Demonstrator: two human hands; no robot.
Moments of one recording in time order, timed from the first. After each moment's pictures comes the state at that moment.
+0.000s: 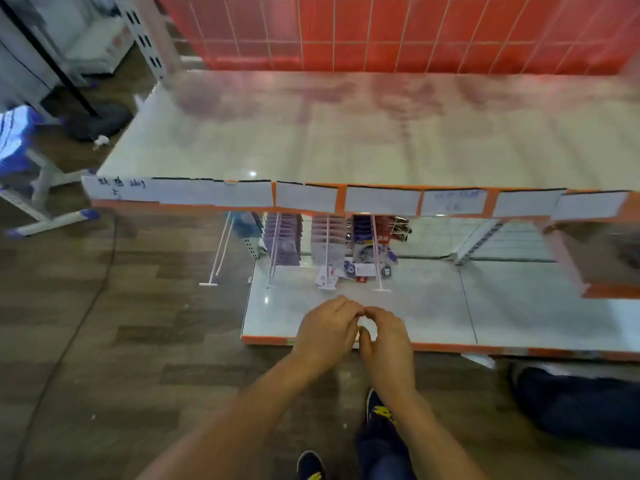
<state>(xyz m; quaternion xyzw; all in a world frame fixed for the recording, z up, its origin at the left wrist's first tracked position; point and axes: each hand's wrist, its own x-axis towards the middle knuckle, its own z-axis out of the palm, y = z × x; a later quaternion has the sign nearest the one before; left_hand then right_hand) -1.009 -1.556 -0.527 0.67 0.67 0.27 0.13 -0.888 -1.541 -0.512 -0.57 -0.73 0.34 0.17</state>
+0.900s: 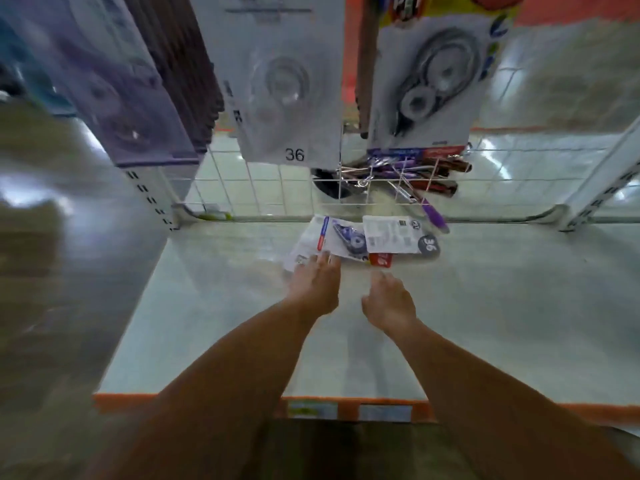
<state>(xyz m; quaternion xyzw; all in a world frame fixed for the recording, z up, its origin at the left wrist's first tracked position) -1.075 -1.328 -1.071 0.62 0.77 -0.02 0.12 -0.951 -1.291 -1.094 -0.59 -0.78 0.21 -0.03</state>
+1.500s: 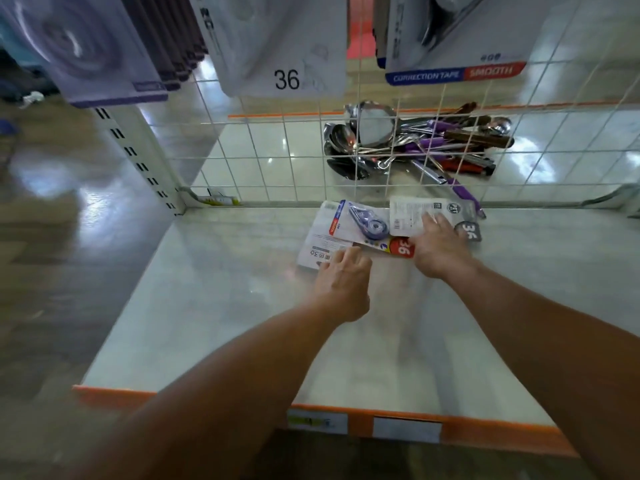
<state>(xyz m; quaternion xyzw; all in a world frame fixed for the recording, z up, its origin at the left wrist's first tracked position) -1.057 -1.321 -1.115 0.64 0.76 0.02 0.13 -0.934 -1.187 -1.127 -0.53 -0.84 0.05 -0.12</state>
